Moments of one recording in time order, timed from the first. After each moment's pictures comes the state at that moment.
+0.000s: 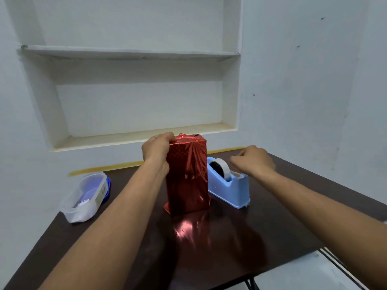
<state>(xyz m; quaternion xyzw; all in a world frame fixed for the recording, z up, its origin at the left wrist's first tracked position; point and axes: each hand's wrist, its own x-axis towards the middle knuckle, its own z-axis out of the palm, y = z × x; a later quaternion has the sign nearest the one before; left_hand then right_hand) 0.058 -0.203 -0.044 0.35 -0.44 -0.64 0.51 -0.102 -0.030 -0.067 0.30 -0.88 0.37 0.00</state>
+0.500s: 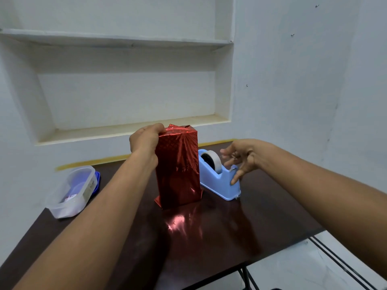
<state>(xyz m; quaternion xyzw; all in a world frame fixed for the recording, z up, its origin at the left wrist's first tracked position) 0.059 -0.205 -0.044 0.34 -0.45 -0.64 0.51 -0.131 -0.037 -0.055 0.19 -0.72 0.49 -0.45</state>
